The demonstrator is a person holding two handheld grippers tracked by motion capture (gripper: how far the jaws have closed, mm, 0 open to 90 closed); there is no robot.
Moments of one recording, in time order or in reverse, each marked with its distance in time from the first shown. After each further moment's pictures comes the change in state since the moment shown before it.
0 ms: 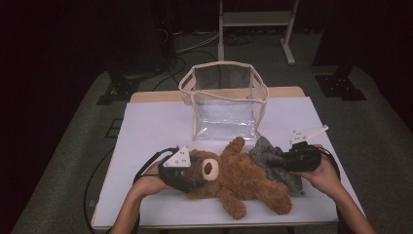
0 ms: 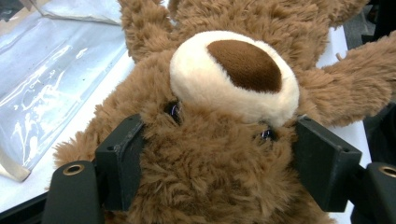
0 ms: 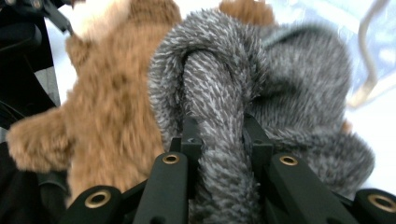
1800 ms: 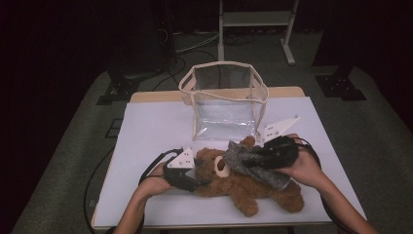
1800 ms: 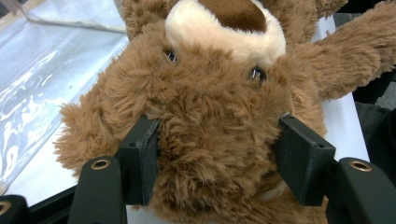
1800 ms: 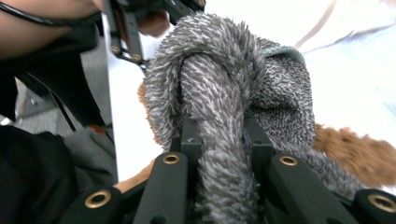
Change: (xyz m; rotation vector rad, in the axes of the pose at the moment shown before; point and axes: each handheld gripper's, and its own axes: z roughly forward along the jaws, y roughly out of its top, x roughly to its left) left arm -0.005 0.000 0.014 -0.026 -0.034 0.012; right arm 0.060 0.079 0.020 0.066 0.093 -0.225
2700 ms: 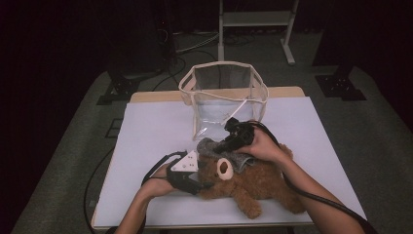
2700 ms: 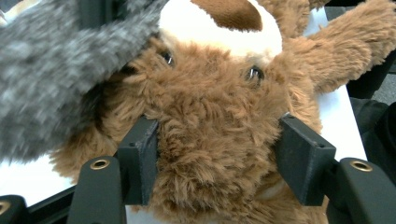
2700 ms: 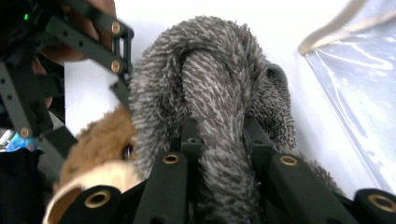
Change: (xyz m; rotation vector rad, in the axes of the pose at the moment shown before) left arm -0.003 0.000 0.006 0.006 -0.008 0.039; right arm -0.058 0.051 0.096 0.169 0.087 0.082
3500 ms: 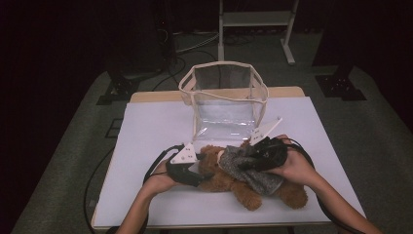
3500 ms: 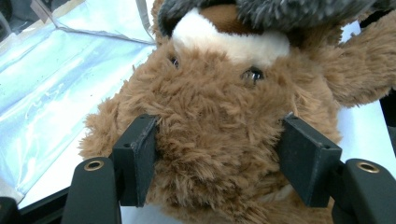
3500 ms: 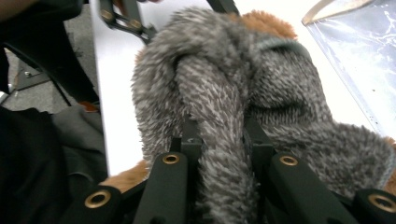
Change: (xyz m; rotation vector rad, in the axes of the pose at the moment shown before) left arm 0.013 0.002 -0.002 -0.041 0.079 -0.088; right arm 0.055 -0.063 -0.057 -0.044 -0.091 -0.086
